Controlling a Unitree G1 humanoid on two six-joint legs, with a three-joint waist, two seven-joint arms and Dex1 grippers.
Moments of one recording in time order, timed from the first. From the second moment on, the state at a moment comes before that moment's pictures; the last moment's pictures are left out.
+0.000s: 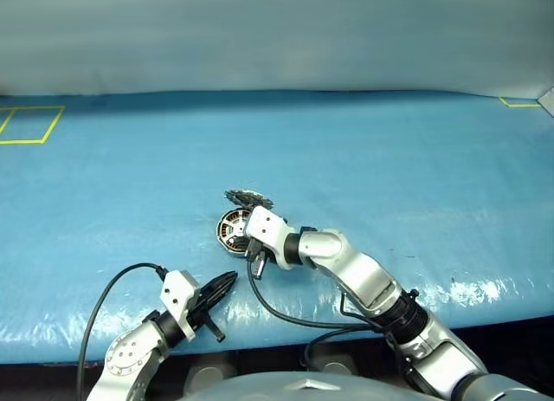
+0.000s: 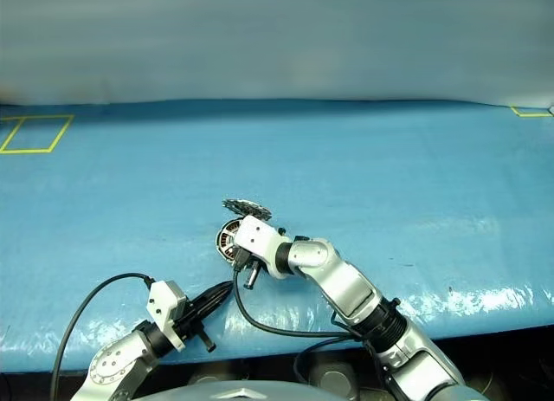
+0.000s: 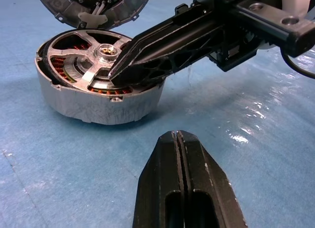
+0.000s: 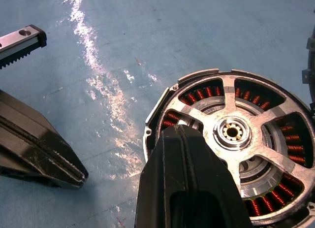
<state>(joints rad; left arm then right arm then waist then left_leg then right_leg) 0.49 0.36 -0.11 -0.32 -0.29 0.00 -0.67 -0.36 -0.24 0.57 -0.20 0.12 0.67 0.59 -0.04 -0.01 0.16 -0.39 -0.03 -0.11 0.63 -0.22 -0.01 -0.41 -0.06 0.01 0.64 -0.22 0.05</state>
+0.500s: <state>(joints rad) 0.49 0.38 -0.11 -0.32 -0.29 0.01 -0.68 -0.32 -0.08 0.34 -0.22 0.34 0.90 0.55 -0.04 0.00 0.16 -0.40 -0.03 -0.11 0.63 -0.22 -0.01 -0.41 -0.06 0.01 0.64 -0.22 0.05</state>
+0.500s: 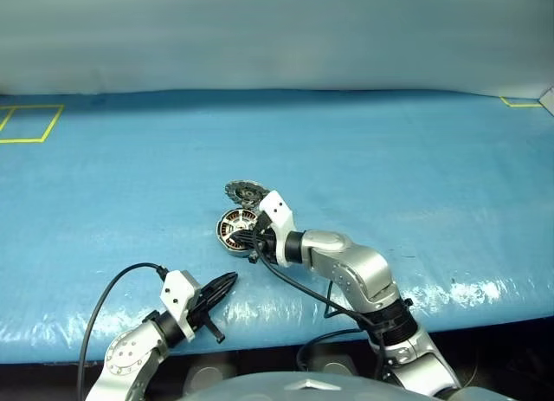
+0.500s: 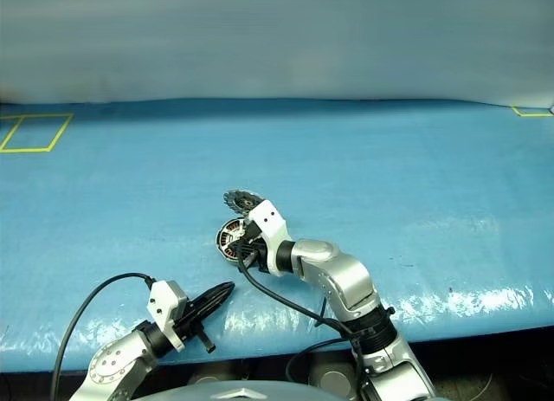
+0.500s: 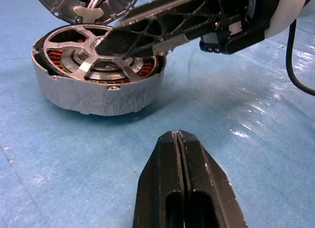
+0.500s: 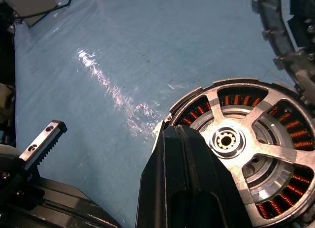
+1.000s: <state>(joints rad) 0.49 0.38 -0.12 -0.32 -0.29 0.02 -0.68 -0.37 -0.09 0.43 -0.17 0.20 0.82 0.41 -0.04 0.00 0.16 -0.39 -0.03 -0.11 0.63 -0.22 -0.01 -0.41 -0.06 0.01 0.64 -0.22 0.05</state>
